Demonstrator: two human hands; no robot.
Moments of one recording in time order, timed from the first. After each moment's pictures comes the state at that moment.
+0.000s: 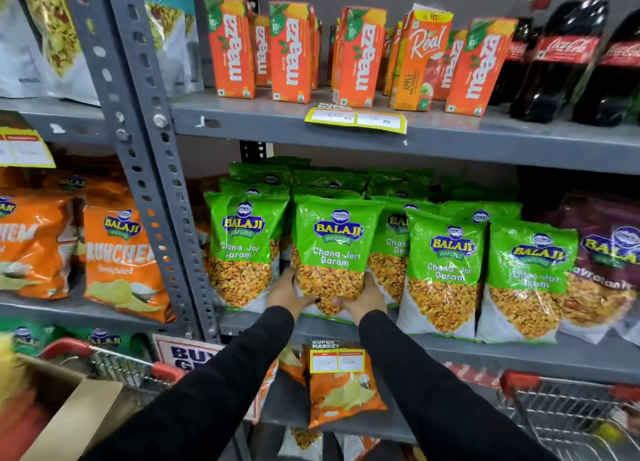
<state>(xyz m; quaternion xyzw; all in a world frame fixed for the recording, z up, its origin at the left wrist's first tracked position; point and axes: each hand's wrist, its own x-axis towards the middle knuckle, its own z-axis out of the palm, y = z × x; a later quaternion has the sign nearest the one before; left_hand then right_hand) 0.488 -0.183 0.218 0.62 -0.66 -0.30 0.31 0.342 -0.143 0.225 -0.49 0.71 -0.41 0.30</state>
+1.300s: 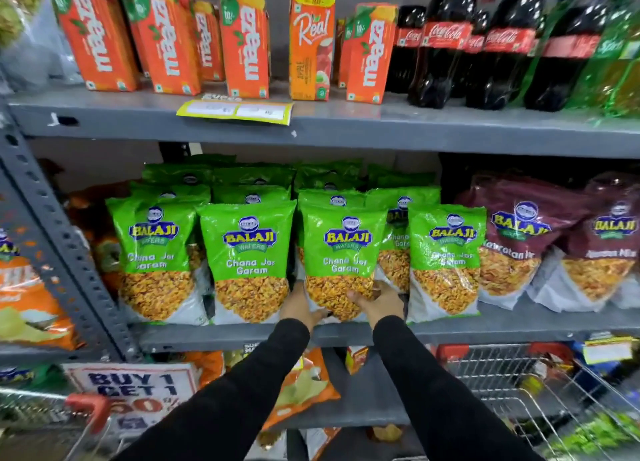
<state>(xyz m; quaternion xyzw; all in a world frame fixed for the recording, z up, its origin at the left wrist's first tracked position) 0.355 -0.149 0.203 0.60 -0.72 -0.29 0.20 0.217 -0.093 0.223 -0.36 0.79 -0.41 0.28</state>
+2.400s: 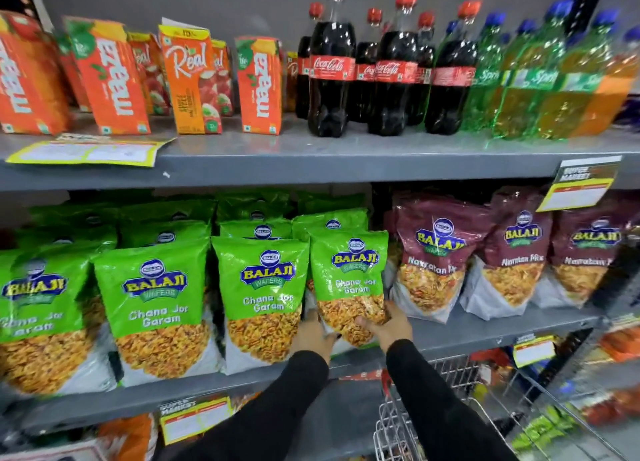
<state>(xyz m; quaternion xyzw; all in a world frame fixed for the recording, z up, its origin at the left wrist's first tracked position) 0.221 -0.108 0.217 0.56 -0.75 -0.32 0.18 0.088 -0.053 0.217 -0.29 0.80 -0.47 0.25</state>
